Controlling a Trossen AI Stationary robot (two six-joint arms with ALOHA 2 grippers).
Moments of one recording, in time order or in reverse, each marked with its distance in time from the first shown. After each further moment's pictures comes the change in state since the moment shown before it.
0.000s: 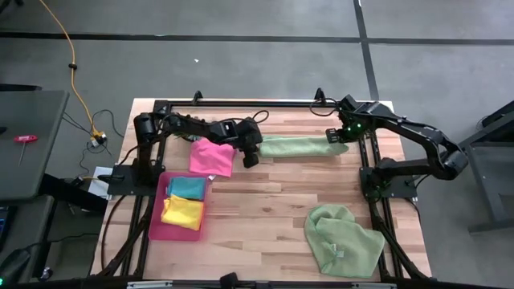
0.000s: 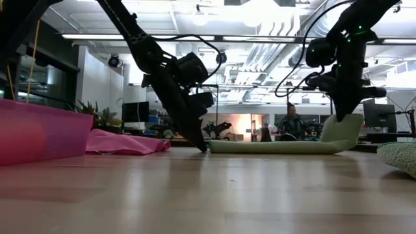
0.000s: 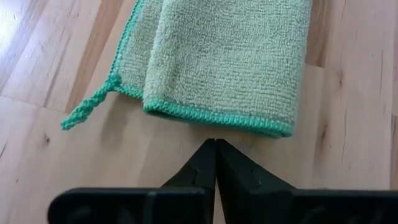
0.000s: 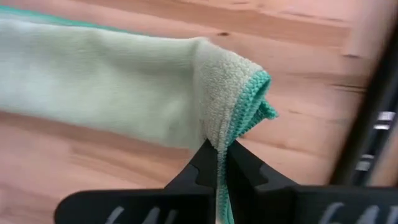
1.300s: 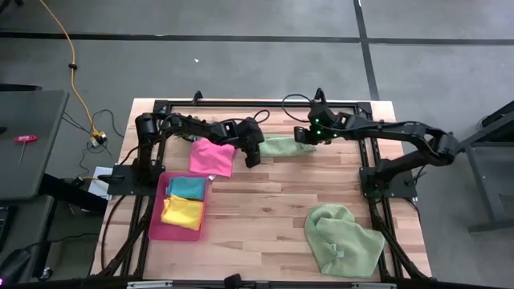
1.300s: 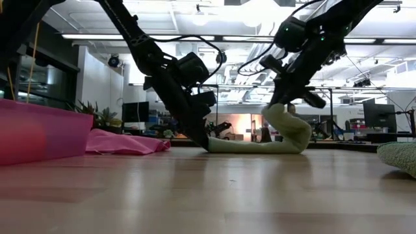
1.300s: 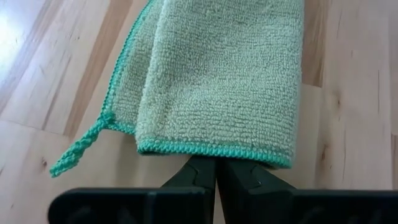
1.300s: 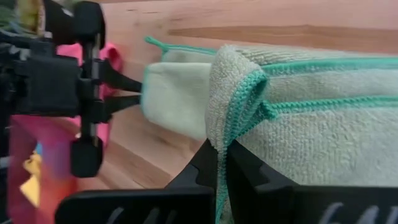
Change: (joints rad) left arm -0.012 0.006 -0.002 0.066 0.011 -0.001; right arm 0.362 0.155 0.000 0.665 -0.085 0.454
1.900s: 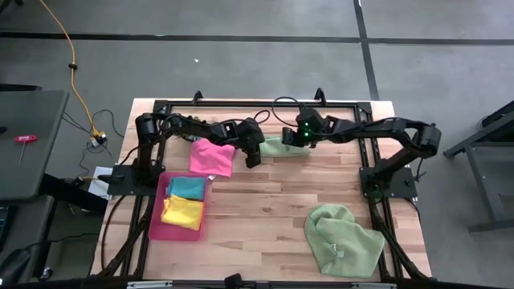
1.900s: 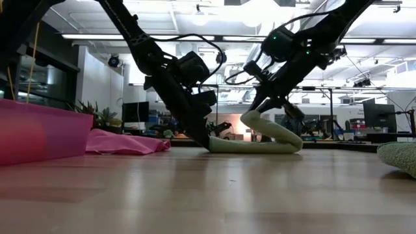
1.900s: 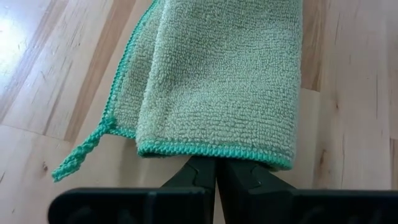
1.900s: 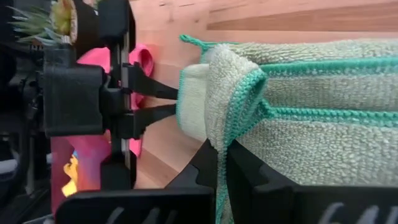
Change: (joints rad) left arm -0.002 0.000 0.000 0.011 -0.011 0.000; right arm 0.042 0.180 0.000 0.296 -0.046 0.120
